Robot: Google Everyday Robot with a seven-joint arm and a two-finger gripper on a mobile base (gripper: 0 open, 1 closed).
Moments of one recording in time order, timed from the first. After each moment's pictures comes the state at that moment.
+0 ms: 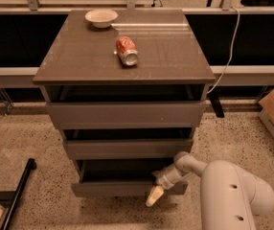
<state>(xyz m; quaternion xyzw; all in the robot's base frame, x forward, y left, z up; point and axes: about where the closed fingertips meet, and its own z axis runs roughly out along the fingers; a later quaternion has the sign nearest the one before) 0.576 -0.086 0.195 -0.53 0.77 0.31 0.16</state>
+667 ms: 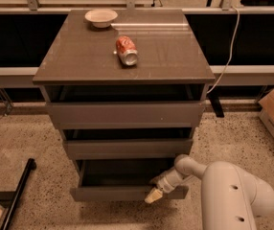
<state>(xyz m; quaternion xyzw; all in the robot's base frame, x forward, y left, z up) 0.551 -0.083 0.185 -0.52 0.78 0.32 0.13</state>
